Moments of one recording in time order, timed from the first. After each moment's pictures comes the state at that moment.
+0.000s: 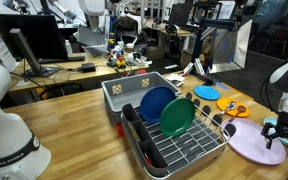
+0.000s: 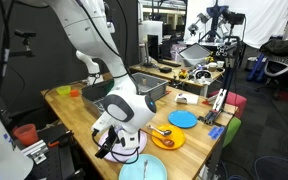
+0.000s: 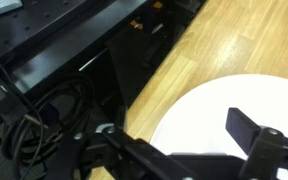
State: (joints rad) arm -0.17 0.56 -0.14 -2.36 0.48 2.17 0.07
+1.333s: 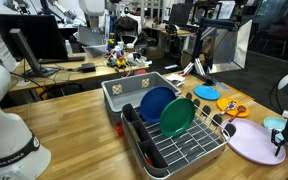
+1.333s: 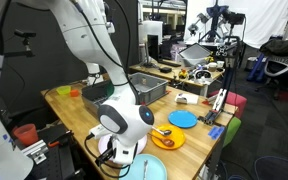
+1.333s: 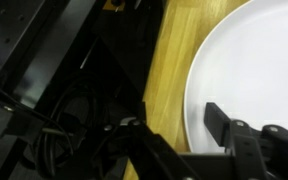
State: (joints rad) arm -0.22 0.60 -0.16 -2.40 0.54 2.32 0.31
